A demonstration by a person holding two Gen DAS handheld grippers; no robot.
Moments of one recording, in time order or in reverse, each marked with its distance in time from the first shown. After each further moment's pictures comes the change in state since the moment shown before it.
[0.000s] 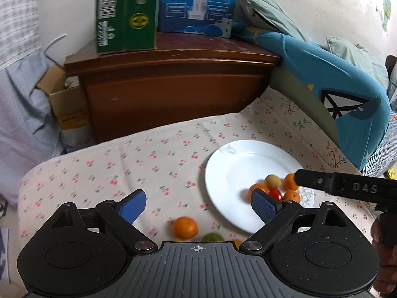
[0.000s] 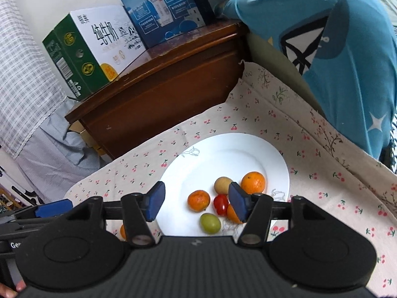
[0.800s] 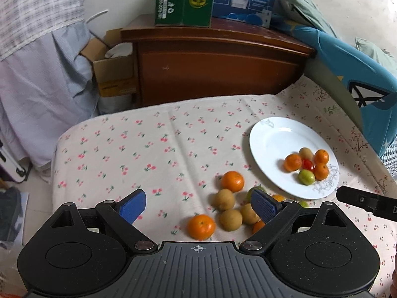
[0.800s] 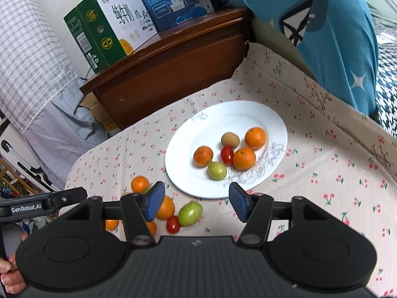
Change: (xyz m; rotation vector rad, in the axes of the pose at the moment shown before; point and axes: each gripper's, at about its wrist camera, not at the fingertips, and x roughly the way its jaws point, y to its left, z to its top) left arm -0.031 0.043 -0.044 -0.095 0.061 0.098; right arm -0.031 0.010 -0.051 -0.037 0.059 0.008
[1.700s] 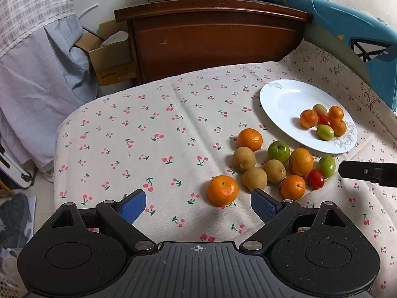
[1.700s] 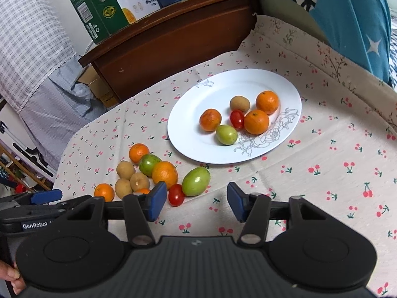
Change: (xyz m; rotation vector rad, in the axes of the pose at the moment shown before) left arm 0.023 0.007 -0.039 0.117 0.042 0.037; right arm 0.030 0.008 -0.027 -0.015 0.067 -0.005
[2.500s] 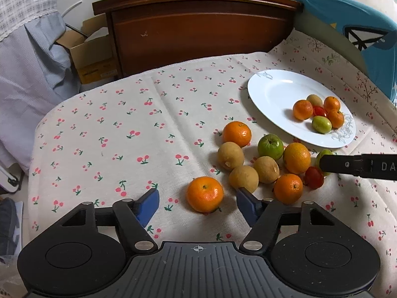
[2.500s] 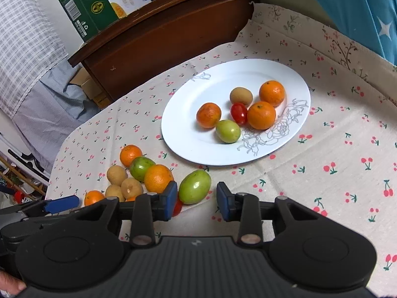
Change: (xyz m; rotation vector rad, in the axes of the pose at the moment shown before) left arm 0.029 -0.014 -0.002 0.028 0.012 -0.041; right arm 0.029 -0.003 0.001 0.034 0.008 -0.007
